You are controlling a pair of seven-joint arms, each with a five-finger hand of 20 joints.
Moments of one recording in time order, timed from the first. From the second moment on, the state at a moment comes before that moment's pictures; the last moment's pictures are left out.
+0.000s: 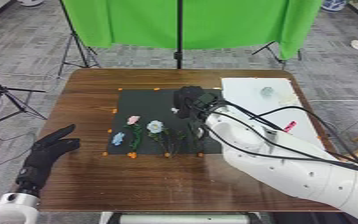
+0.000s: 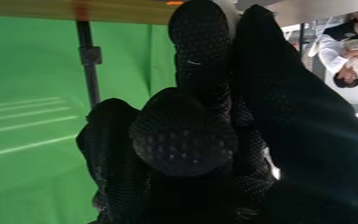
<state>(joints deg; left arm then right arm) 129.8 -65.2 -106.8 -116.7 67.8 1.9 3.4 -46.9 -51.2 18.8 -98.5 -123.1 5.0 21.0</state>
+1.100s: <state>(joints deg) 129.5 -65.2 -106.7 -116.5 67.9 1.6 3.4 -50.5 -51.1 23.3 -102.1 -121.0 -1.4 20.8</state>
